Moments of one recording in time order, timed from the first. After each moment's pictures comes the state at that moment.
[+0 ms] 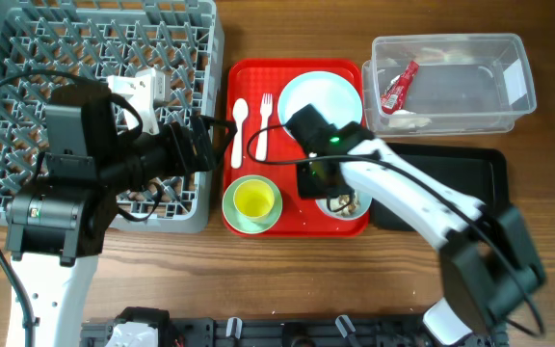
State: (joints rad) left arm -0.13 1.10 1.31 -0.93 0.55 -0.42; right arm 0.61 1.74 1.21 -0.90 -0.04 0.56
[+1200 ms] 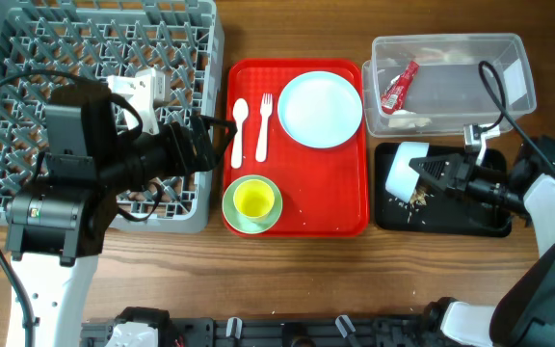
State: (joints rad) left arm -0.13 1.10 1.31 -0.93 0.55 -0.42; right arm -0.48 1.52 0.86 -0.91 -1.26 -0.24
